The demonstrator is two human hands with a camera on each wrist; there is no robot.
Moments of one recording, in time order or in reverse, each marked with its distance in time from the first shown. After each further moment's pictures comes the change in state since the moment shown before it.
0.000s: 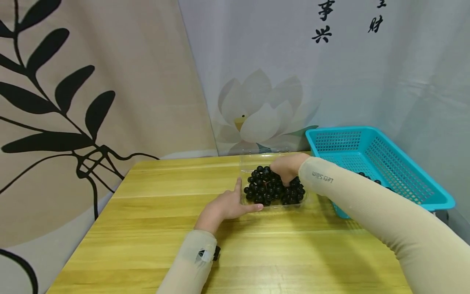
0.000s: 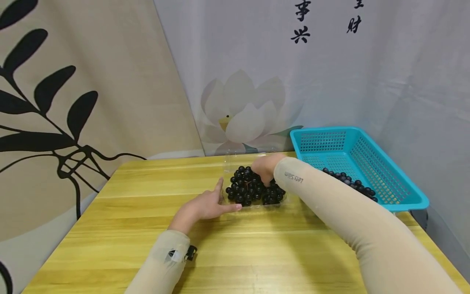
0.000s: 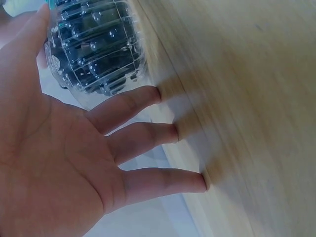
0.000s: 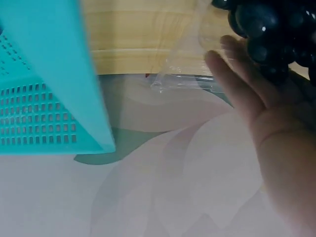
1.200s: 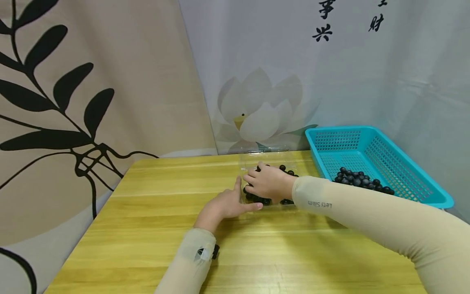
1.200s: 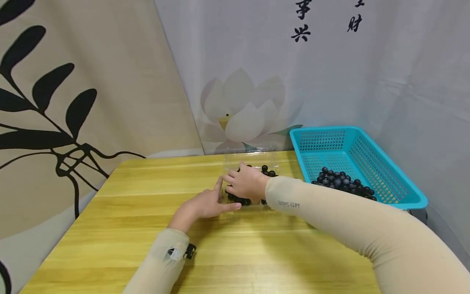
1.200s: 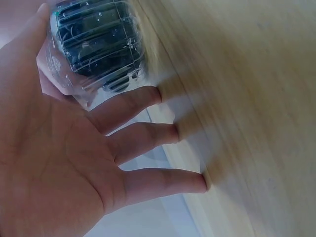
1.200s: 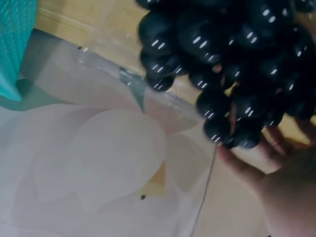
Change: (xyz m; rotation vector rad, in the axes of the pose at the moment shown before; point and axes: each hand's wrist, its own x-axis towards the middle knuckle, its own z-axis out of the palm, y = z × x) left_hand 0.004 -0.002 0.002 0.003 -0.019 0.021; right_hand -0.008 -0.073 0.026 -1.025 0.334 -0.206
